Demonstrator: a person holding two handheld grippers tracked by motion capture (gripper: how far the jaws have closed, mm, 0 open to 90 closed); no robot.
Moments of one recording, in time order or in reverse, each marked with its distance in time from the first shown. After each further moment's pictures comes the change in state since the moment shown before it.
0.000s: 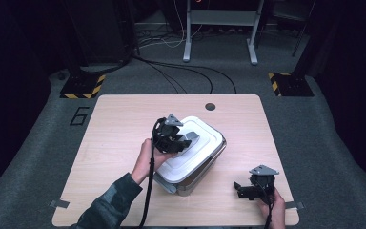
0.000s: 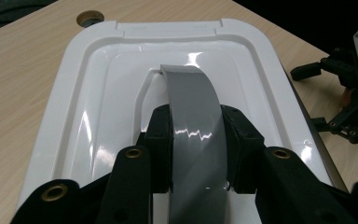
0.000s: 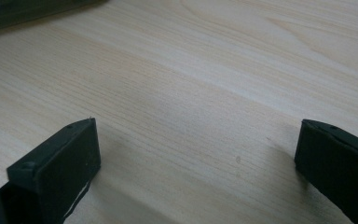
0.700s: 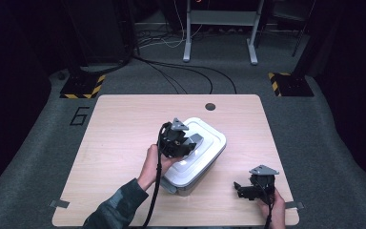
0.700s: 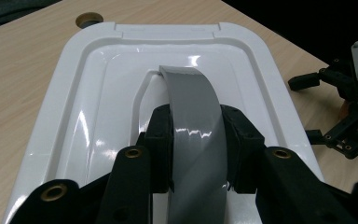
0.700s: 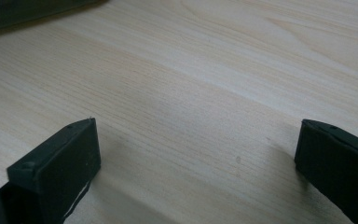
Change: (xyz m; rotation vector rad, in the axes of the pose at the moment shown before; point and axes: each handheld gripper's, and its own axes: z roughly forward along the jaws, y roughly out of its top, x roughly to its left) left arm -0.019 -0.002 0.007 -0.031 0.028 -0.037; right arm 0.000 0.000 0.000 0.000 0.002 -0.001
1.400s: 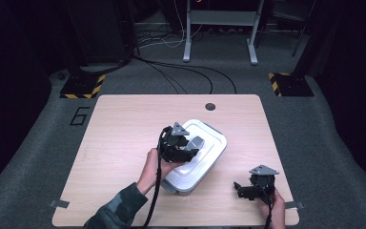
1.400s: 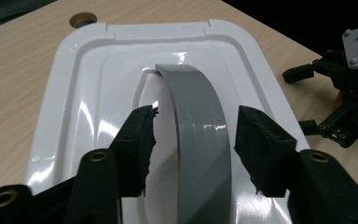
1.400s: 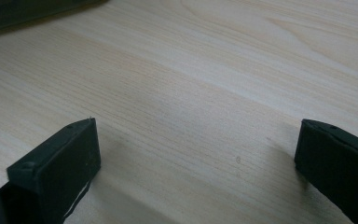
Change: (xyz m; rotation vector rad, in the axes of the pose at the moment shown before) left arm -0.006 -0.007 -0.005 -0.011 -0.004 0.021; right arm 0.000 0.000 0.000 0.000 -0.002 0.001
